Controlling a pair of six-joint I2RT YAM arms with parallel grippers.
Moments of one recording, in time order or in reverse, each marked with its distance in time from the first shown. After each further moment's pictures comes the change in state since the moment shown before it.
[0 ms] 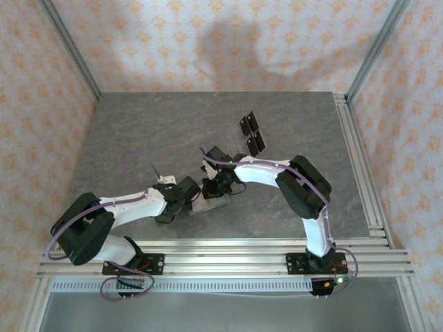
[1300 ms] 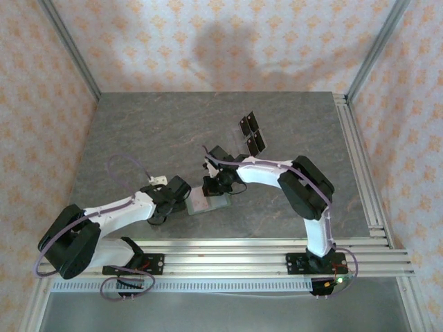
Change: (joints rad) left arm 0.075 -0.130 -0.062 -0.022 0.023 0.050; right arm -0.006 -0.017 -0.025 0.058 0.021 0.058
